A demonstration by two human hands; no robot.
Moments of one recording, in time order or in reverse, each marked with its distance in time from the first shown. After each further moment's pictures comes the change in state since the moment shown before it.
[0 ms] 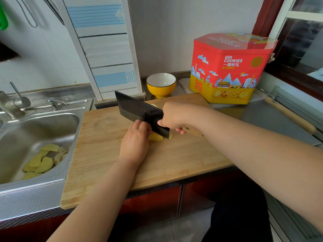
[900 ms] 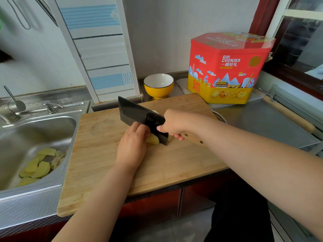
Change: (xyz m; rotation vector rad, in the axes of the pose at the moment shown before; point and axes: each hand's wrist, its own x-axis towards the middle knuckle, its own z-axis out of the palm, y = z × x) left_hand 0.000 -0.004 -0.001 -0.044 0.019 0.053; right_hand 0.013 0.012 0.018 0.167 -0.011 0.023
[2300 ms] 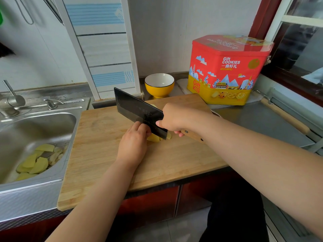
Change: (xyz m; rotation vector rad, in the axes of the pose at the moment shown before) left_hand -0.003 0.000 0.000 0.026 -0.027 -0.008; right_hand -0.016 -0.012 -0.004 -0.055 0.053 -0.013
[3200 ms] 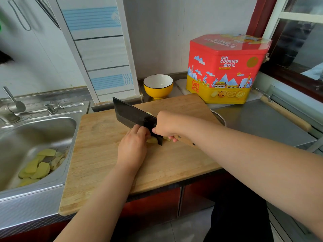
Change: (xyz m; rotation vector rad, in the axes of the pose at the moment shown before) left_hand -0.001 0.000 -0.001 0.040 0.030 0.018; right_hand 0.020 -0.009 0.017 -0.050 -0.086 0.069
